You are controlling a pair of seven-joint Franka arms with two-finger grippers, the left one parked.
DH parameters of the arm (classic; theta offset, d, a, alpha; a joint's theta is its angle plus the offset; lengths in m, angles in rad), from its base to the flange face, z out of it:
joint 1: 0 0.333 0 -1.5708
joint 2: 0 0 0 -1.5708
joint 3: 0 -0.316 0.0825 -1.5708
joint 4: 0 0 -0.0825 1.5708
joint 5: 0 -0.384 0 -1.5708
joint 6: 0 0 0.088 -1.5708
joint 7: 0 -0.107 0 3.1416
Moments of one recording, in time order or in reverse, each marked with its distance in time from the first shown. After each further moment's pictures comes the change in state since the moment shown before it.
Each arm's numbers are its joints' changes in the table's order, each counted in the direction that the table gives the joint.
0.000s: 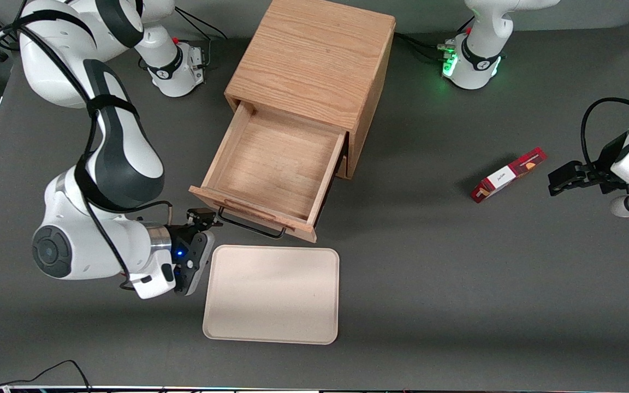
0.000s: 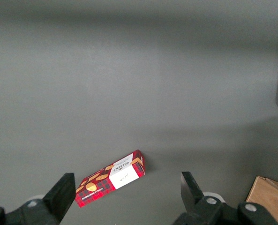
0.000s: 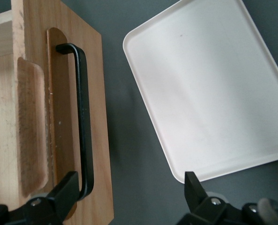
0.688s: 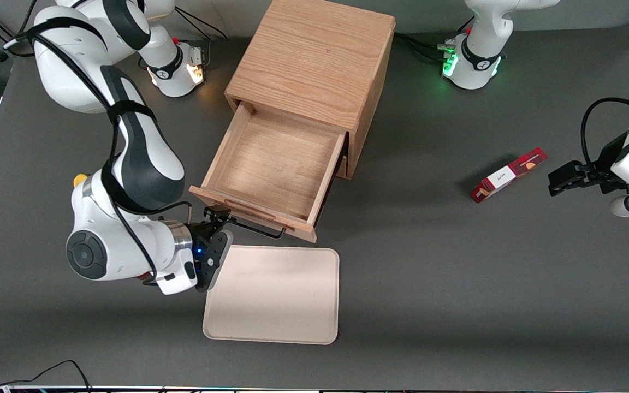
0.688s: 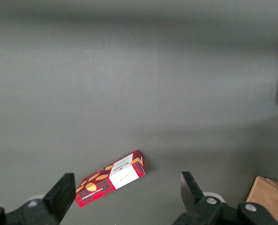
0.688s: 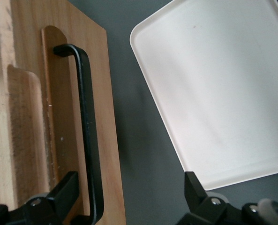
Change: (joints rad) arm 0.029 0.029 -0.001 -0.003 0.000 -0.013 -0.059
